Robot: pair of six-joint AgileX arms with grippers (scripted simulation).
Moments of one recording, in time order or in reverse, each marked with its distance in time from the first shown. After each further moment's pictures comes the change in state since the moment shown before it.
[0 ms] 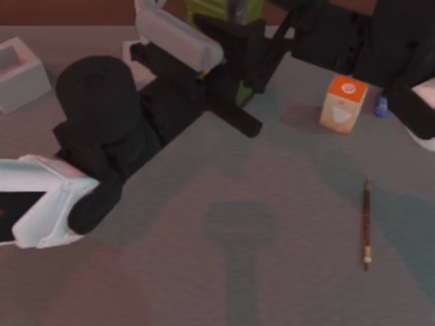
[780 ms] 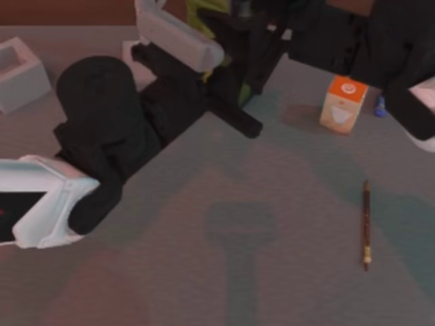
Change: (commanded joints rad) left arm 0.000 0.000 0.000 0.000 0.000 0.000; right arm 0.001 0.001 0.001 0.000 0.001 0.000
